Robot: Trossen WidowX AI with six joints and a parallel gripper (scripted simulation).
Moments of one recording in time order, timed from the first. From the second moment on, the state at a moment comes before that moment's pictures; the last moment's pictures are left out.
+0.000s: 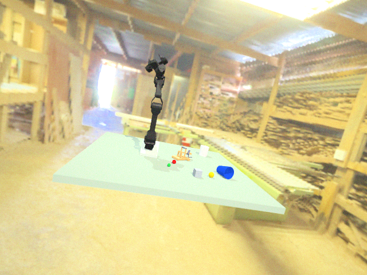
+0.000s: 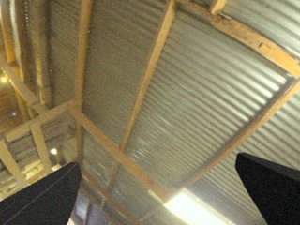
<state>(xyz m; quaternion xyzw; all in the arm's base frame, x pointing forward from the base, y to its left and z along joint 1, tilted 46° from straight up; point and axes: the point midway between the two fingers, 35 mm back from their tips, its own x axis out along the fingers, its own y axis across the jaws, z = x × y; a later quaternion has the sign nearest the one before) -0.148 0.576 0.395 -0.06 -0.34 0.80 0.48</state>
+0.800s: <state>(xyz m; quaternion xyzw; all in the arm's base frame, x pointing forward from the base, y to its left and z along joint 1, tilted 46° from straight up) 0.010 0.602 0.261 -0.40 -0.29 0.69 0.53</state>
